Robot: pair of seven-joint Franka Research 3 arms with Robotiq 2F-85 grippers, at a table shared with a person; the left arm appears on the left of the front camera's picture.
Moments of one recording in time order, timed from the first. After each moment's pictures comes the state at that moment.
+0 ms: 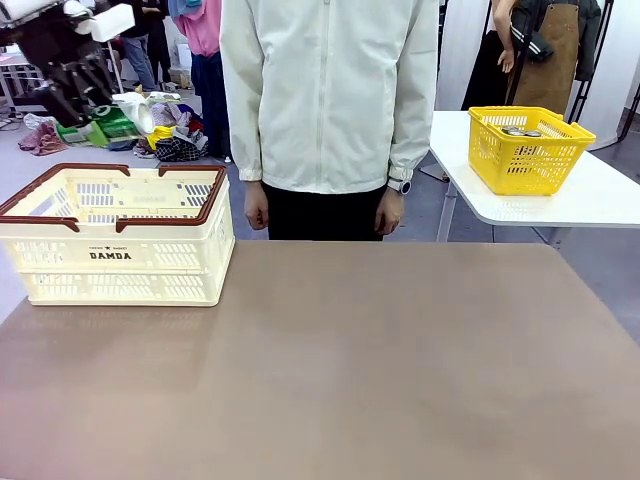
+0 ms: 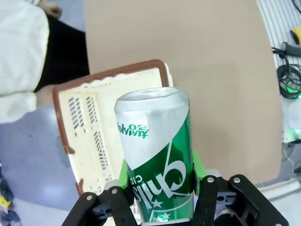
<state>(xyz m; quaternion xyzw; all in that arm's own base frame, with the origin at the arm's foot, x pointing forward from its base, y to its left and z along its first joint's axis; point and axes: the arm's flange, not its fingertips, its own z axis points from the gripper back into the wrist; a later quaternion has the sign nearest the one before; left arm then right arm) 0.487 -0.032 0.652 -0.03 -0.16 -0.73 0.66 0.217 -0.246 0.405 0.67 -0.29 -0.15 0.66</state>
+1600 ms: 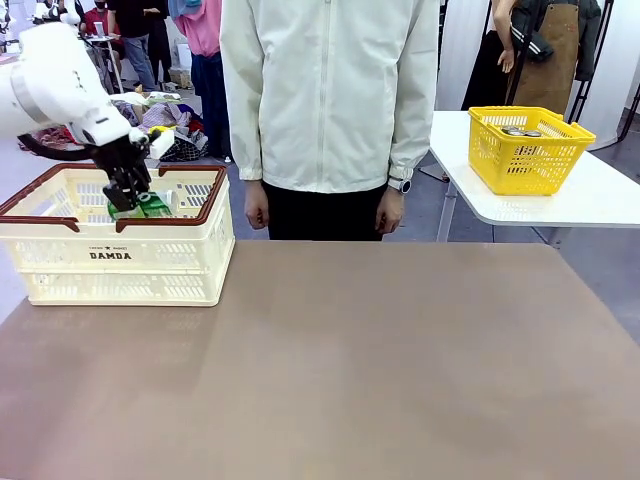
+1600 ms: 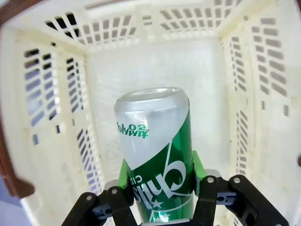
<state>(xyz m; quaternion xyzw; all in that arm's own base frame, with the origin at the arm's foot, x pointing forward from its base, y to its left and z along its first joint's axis) 0.629 -0.013 0.437 -0.05 -0.10 -0.72 0.69 0.218 -0.246 0.405 0.67 -0.29 -0.15 0.66</state>
